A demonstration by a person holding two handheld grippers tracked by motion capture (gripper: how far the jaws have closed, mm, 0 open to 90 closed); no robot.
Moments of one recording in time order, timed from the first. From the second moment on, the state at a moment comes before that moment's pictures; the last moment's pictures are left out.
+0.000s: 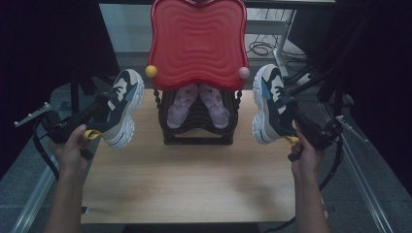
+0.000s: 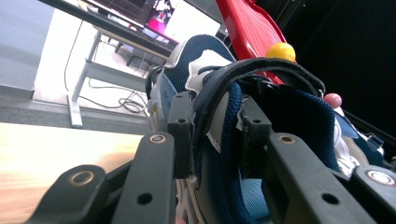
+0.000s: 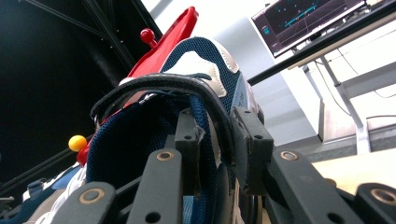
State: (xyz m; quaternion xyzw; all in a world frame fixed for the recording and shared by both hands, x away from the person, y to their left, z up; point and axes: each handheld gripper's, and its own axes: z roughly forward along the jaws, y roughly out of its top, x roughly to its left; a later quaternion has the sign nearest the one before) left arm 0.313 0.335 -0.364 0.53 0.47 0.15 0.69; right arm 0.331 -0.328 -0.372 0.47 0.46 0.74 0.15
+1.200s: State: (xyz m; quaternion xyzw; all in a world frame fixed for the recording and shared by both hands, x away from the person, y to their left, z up) left arm 0.343 0.329 -0.303 0.50 0.45 0.16 0.72; right arm 0.355 -0.326 -0.302 0.44 0.47 0.74 0.18
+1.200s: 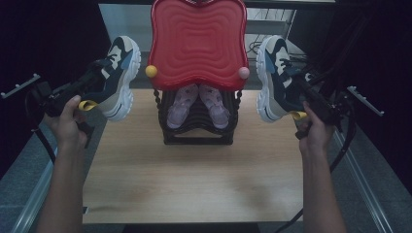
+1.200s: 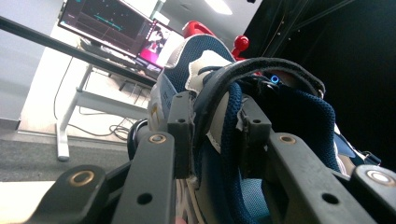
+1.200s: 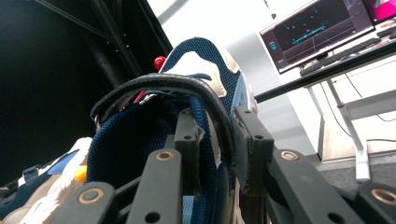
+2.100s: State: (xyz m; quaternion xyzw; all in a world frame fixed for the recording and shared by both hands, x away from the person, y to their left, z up) left arm 0.358 0.302 -0.239 0.50 0.43 0.17 0.73; right arm 0.366 -0.301 -0.252 0.42 0.48 0.76 0.17
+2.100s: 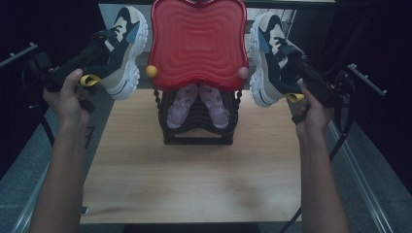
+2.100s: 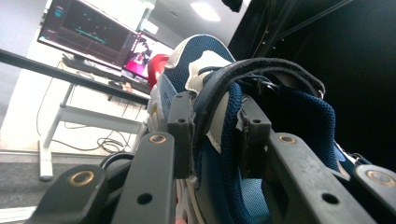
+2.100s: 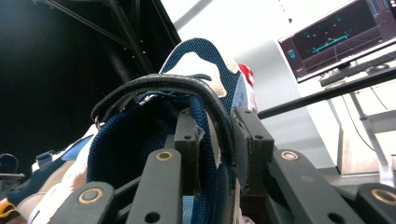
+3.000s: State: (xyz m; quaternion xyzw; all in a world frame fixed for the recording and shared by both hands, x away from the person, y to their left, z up) left arm 0.411 0.246 -0.215 0.52 0.42 0.15 0.73; right arm 0.411 -0.222 -0.196 0.40 0.52 0.74 0.16
